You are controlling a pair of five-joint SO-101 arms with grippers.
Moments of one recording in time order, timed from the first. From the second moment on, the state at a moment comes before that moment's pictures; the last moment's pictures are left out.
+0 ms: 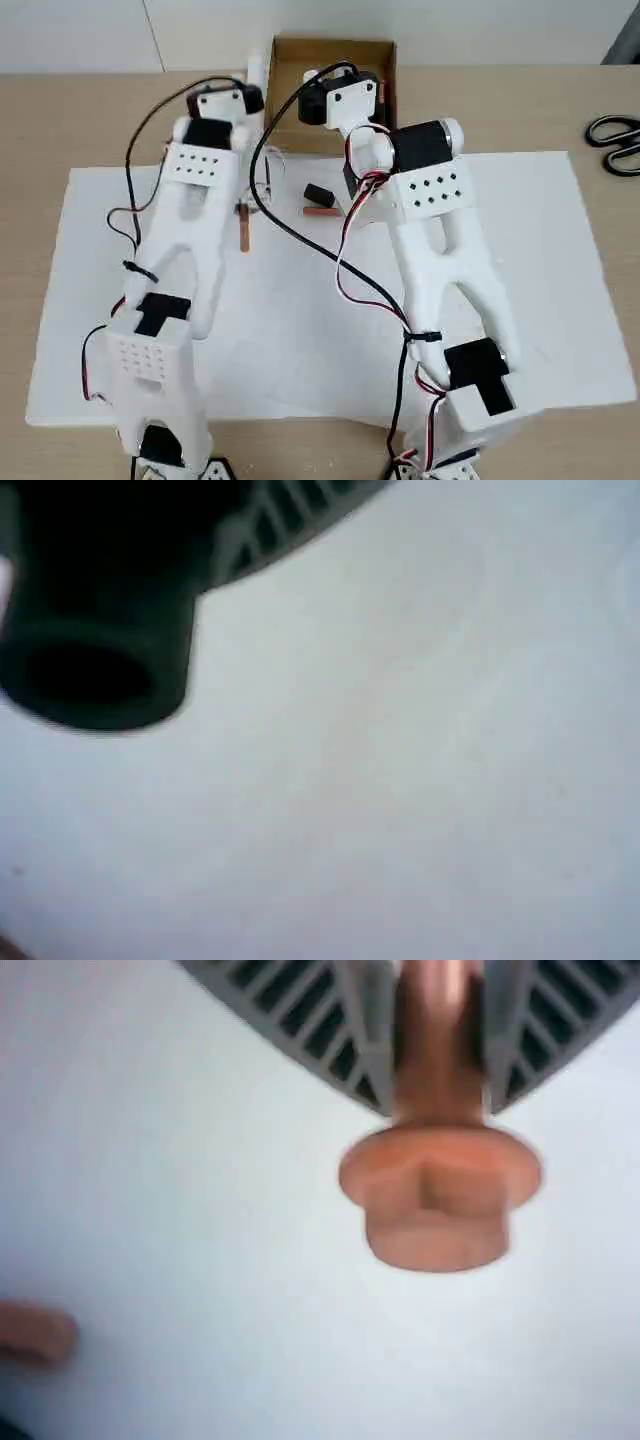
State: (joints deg) left arm 6.4 29.7 -32.9 95.5 20.4; right arm -19.7 6.7 -23.3 96.5 10.8
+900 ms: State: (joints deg) left arm 12.2 -4.1 -26.5 99.4 20.4; right arm -19.7 -52.8 25.2 78.8 10.8
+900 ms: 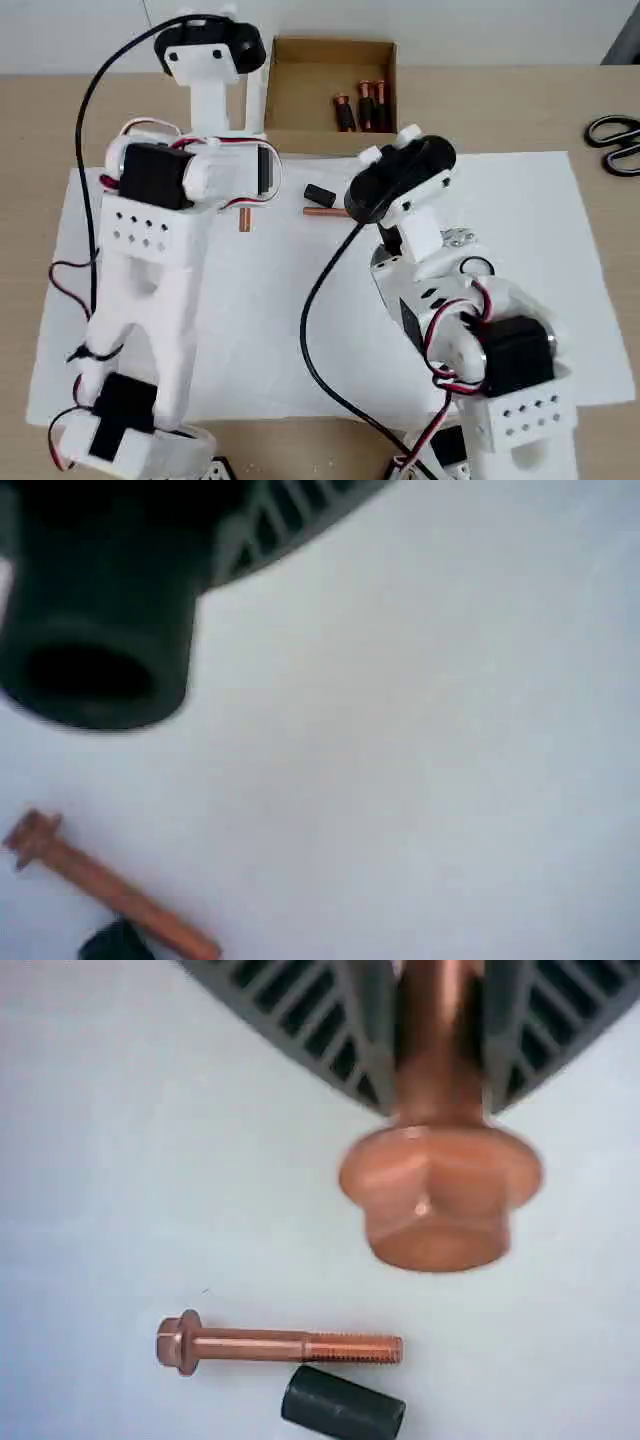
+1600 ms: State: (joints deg) left arm 12.2 -11.8 -14.0 94.6 22.9; right arm -19.7 -89.1 82.6 33.7 2.3
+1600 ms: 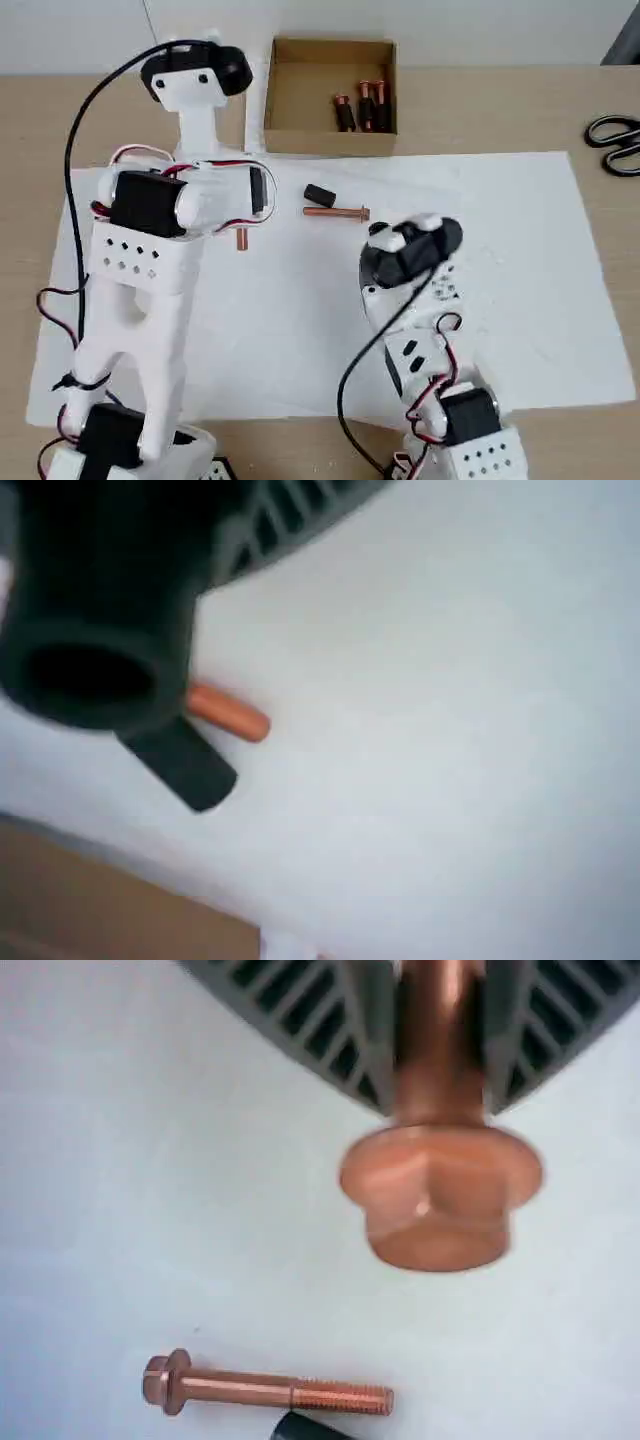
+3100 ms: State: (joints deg) left arm 24.8 -65.4 55.3 38.8 22.9; right arm -37.5 -102.8 95.6 31.5 -9.9
